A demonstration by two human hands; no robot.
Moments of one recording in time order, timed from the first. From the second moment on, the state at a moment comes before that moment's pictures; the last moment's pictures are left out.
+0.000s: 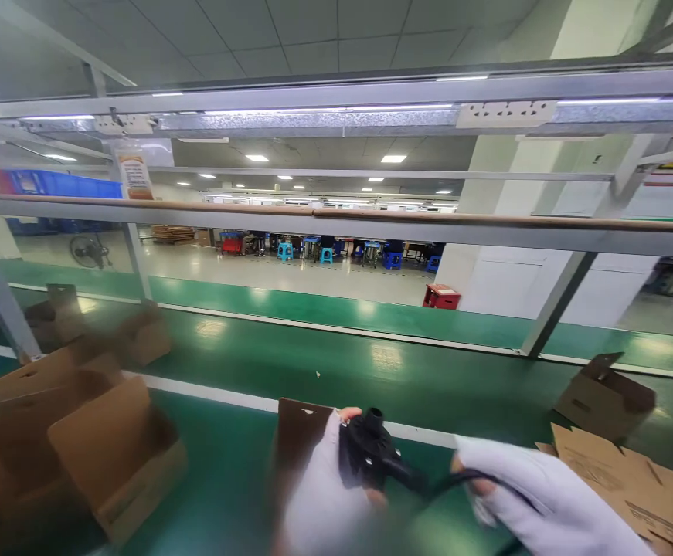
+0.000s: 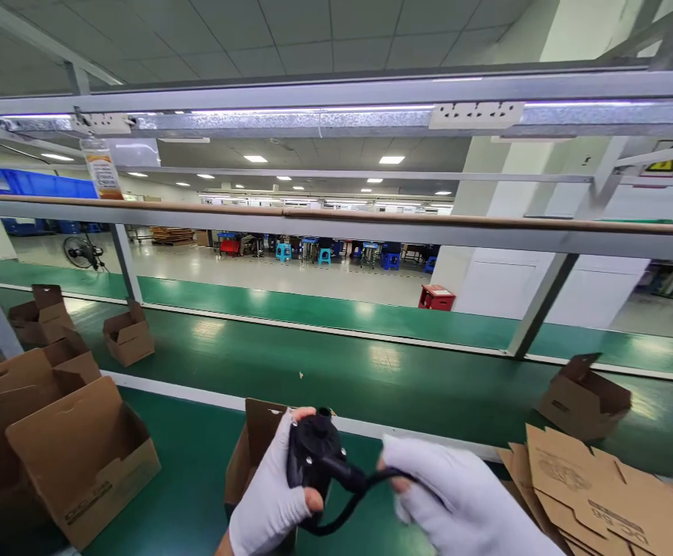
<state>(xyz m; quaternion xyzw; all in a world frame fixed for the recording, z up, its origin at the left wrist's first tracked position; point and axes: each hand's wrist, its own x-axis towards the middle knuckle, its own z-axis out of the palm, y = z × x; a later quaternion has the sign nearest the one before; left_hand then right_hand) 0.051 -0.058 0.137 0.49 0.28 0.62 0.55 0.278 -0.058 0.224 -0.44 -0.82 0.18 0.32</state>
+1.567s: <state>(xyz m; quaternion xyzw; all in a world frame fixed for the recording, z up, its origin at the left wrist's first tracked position) 0.010 -0.037 -0.038 0.57 0.64 0.51 0.08 0.070 0.021 0.122 -0.29 -0.93 0.05 -0.23</state>
